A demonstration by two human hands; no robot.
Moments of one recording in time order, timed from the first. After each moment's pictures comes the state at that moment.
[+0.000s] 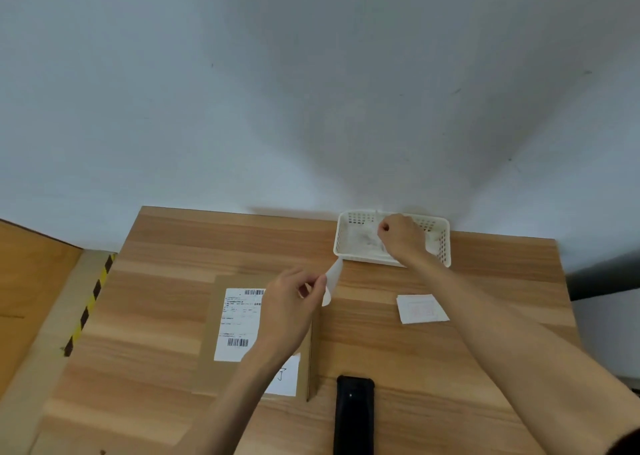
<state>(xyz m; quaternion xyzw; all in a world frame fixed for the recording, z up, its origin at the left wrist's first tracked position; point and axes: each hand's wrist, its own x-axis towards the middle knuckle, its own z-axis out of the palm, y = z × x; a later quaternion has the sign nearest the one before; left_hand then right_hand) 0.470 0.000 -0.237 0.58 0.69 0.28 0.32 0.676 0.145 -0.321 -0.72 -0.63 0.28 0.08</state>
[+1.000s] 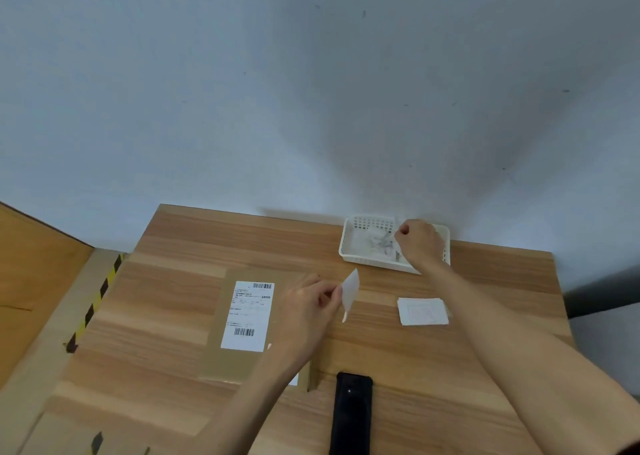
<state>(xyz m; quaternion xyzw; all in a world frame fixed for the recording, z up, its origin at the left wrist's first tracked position) 0.483 -0.037 -0.245 0.64 0.68 0.29 0.21 0.695 0.121 -0.309 -0.75 -0.59 0.26 0.15</state>
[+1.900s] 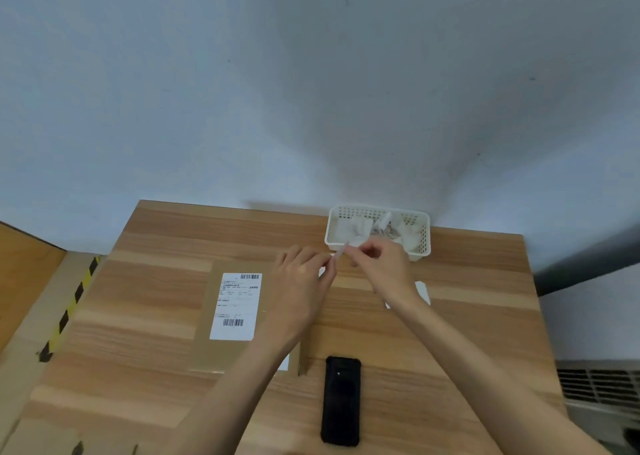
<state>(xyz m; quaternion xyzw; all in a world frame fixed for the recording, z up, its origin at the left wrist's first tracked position) 0.488 -0.019 -0.257 0.73 0.60 0.32 -0.02 0.650 0.001 -0.232 -0.66 -0.50 0.45 0.32</state>
